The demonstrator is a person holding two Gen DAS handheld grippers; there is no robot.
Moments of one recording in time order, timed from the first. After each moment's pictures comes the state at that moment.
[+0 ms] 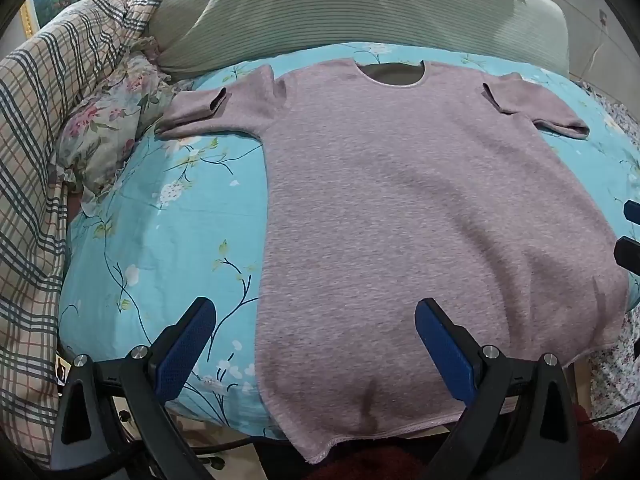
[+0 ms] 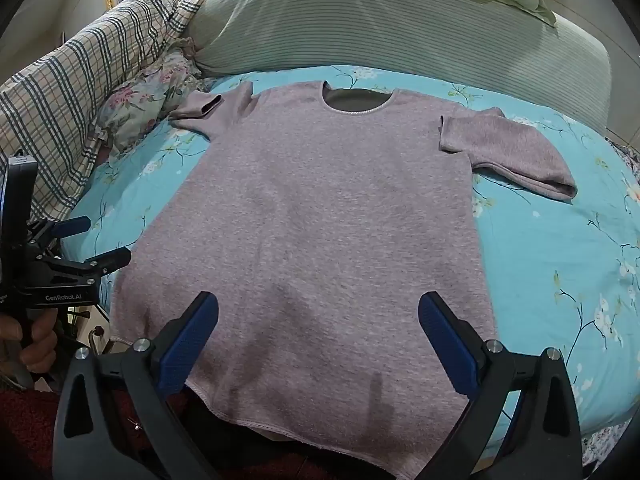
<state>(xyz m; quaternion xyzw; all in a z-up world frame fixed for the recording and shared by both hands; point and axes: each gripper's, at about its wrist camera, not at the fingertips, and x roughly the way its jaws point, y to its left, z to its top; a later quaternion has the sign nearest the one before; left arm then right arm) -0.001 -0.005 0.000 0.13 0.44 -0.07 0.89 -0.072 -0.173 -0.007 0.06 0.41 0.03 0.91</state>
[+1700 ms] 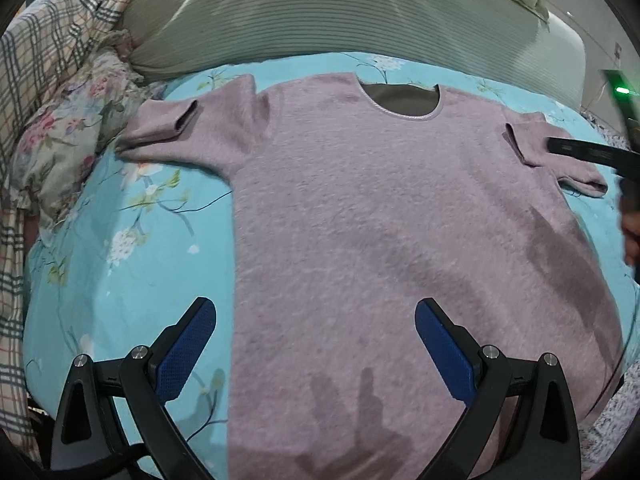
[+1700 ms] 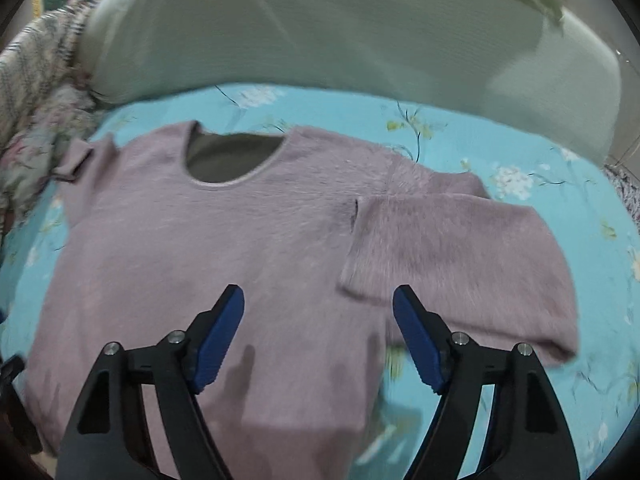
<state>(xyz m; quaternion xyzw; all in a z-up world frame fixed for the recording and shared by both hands) 0.118 -0.025 0.002 0.08 0.43 -0.09 0.89 0.172 -0.321 -0.017 0.04 0.42 -0.06 0.91</state>
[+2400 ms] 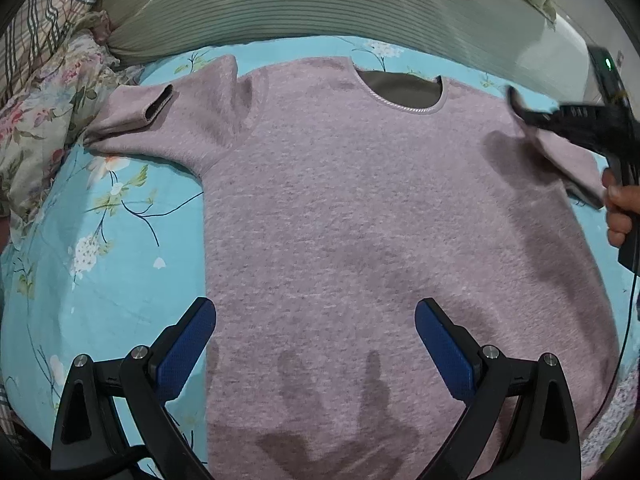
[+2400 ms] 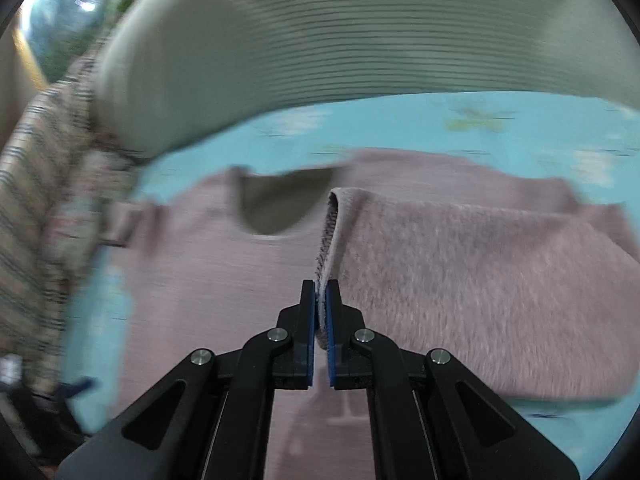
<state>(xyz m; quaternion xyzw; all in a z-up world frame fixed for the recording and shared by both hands) 0.157 -0.025 -0.025 0.05 0.47 -0.12 0.87 0.213 -0.301 -0.018 0.21 0.40 0.06 0.89</state>
